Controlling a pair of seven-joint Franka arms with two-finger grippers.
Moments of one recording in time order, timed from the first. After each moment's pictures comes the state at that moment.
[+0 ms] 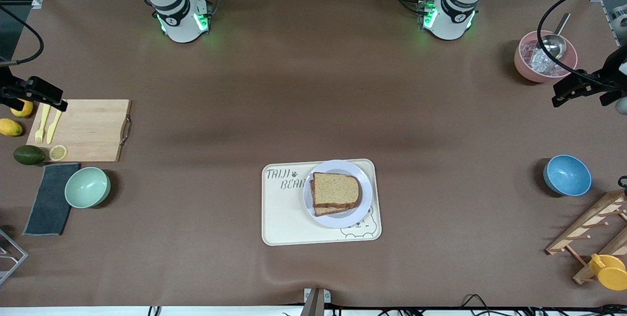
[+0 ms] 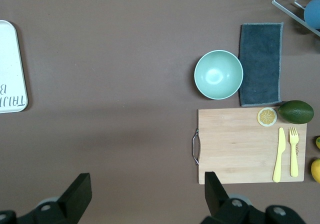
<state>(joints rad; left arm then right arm) 0.02 0.05 -0.04 -1.50 0.05 1.58 -0.02 -0.09 0.03 0.02 -1.56 0.00 1.61 -0.05</state>
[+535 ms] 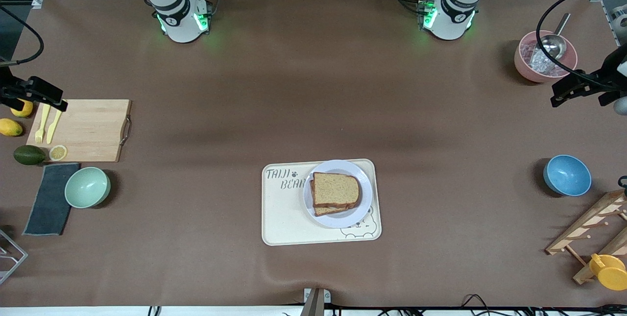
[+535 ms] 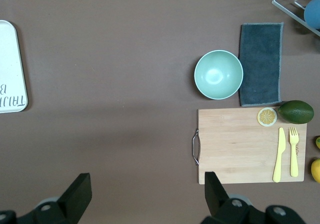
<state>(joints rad) 0.01 0.05 -0.04 -1.50 0.05 1.58 -0.02 -0.09 0.03 0.02 -1.56 0.00 1.61 -0.05</state>
